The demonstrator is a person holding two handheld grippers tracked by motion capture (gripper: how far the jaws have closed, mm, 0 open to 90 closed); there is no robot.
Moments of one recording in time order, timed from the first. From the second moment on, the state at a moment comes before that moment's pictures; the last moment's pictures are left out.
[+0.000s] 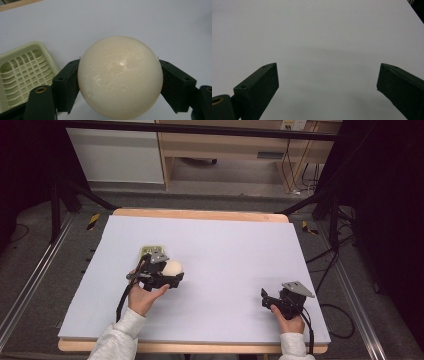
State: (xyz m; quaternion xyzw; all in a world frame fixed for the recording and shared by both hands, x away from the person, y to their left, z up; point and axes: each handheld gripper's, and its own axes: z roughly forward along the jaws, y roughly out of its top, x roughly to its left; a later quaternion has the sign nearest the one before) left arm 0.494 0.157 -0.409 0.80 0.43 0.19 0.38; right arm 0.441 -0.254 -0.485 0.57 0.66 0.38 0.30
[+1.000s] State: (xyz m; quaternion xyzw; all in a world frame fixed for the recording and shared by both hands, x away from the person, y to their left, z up) left arm 0.524 0.202 -0.404 0.78 0.47 0.21 0.35; right arm 0.441 -0.254 -0.485 0.57 0.67 0.38 0.30
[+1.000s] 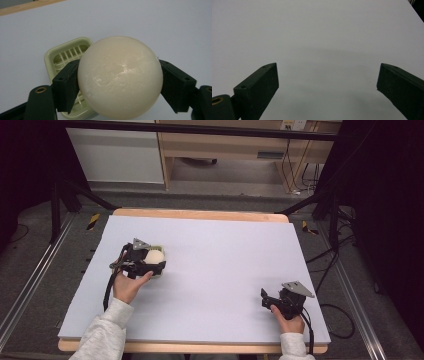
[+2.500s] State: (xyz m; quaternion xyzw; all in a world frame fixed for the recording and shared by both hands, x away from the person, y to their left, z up) left arm 0.568 0.217 -0.437 0.77 0.52 0.21 0.32; right arm 0.441 -0.254 -0.485 0.57 0.67 0.38 0.30
